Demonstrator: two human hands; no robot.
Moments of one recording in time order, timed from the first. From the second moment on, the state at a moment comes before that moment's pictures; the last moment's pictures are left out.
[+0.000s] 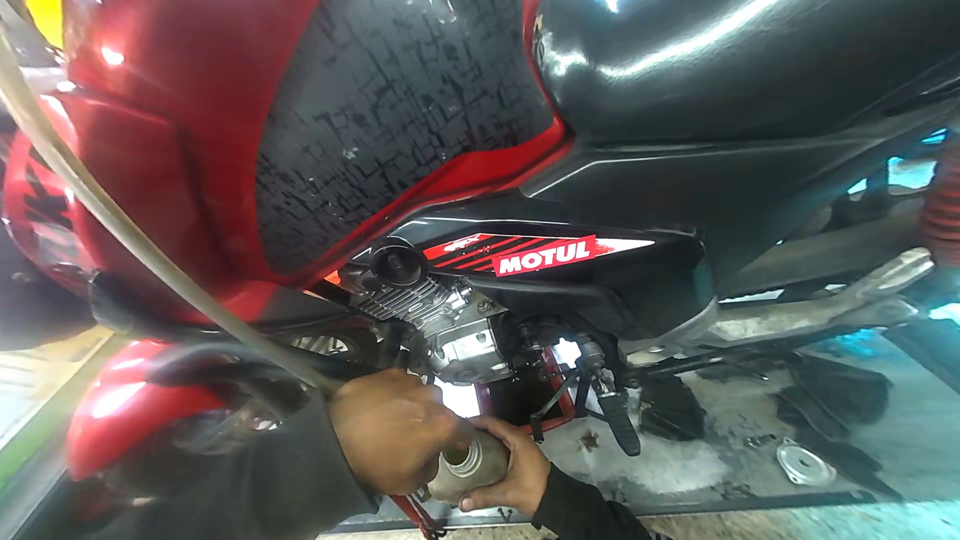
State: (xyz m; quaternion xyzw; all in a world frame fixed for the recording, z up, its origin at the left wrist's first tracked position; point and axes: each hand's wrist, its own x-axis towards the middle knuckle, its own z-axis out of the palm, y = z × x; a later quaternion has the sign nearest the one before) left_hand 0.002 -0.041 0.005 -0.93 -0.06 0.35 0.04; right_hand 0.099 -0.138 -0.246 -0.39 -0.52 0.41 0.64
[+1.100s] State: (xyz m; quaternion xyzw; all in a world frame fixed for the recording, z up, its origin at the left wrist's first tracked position) left_hand 0.006 -0.049 0.008 -0.91 -0.08 0.41 0.03; right_hand 0.099 -0.143 -0.245 -0.39 -0.53 0.40 0.64
